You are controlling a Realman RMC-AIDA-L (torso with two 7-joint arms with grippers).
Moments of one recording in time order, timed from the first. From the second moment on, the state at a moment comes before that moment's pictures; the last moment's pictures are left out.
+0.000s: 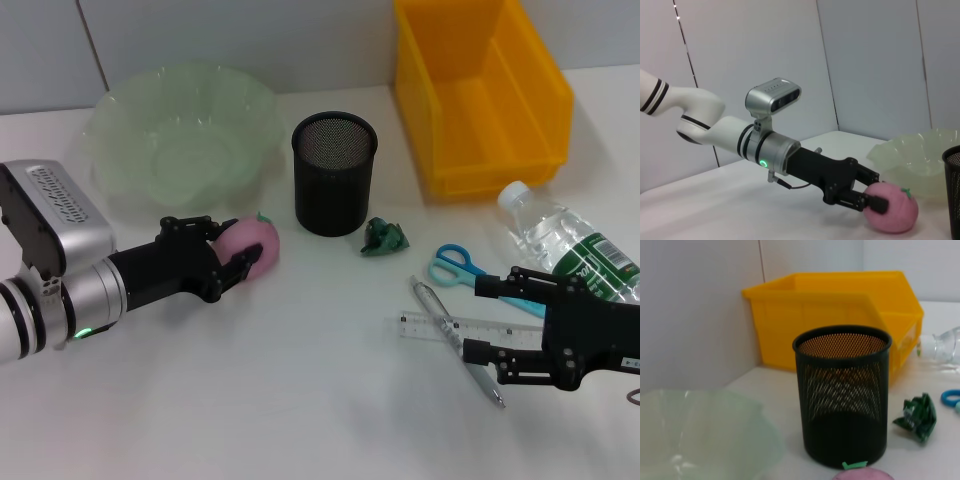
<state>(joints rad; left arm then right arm) -0.63 -2.08 1.12 0.25 1.45 0.99 -0.82 0.38 2.08 -0.35 -0.58 -2.19 -1.82 1.03</state>
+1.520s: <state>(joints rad) -0.68 -2.08 1.14 0.45 1.11 0.71 -0.82 0.38 2.08 -0.34 -0.57 -2.16 -1.83 1.04</state>
